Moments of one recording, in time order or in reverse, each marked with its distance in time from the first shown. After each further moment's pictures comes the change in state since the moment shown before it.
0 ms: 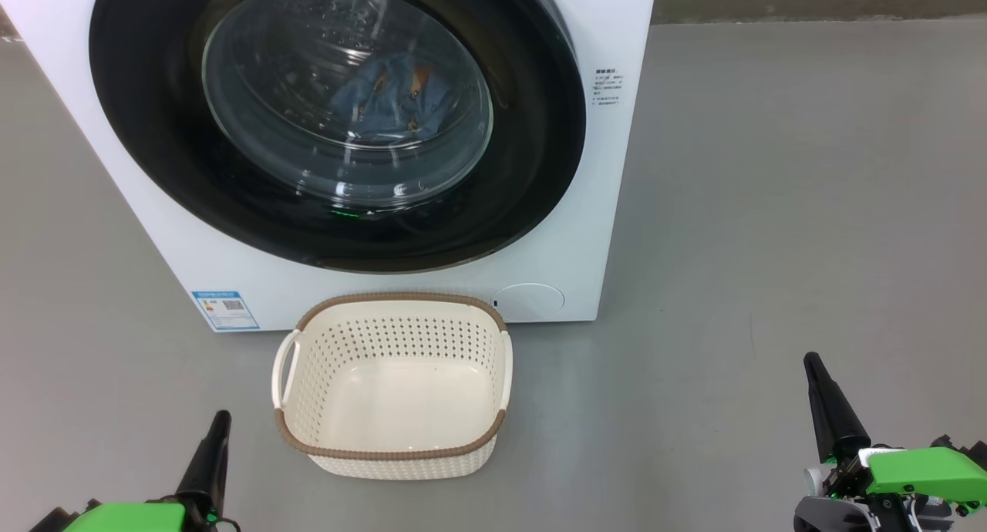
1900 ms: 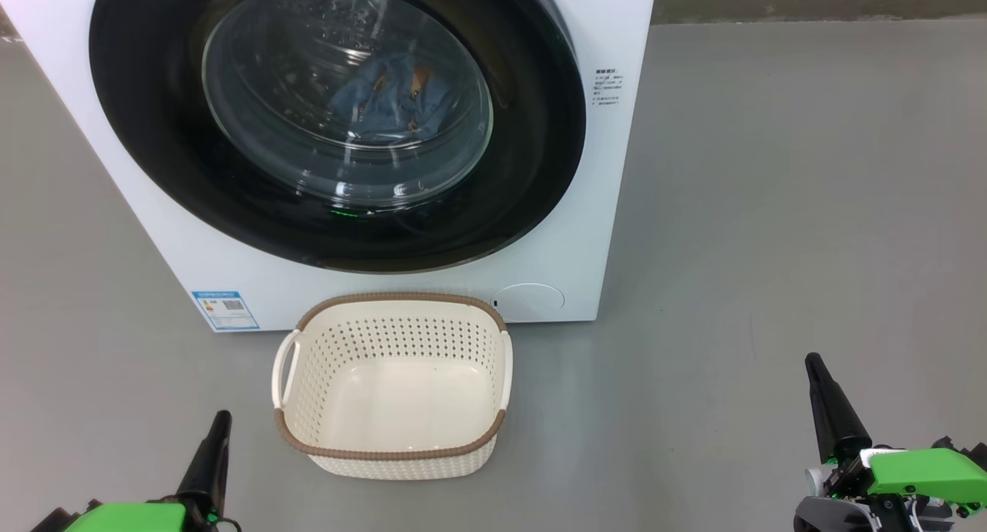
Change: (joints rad) left arm 0.000 -0.003 0.002 0.000 0.000 0.000 0.000; right arm 0.000 0.009 -0.015 0.001 -0.003 0.000 0.007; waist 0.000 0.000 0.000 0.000
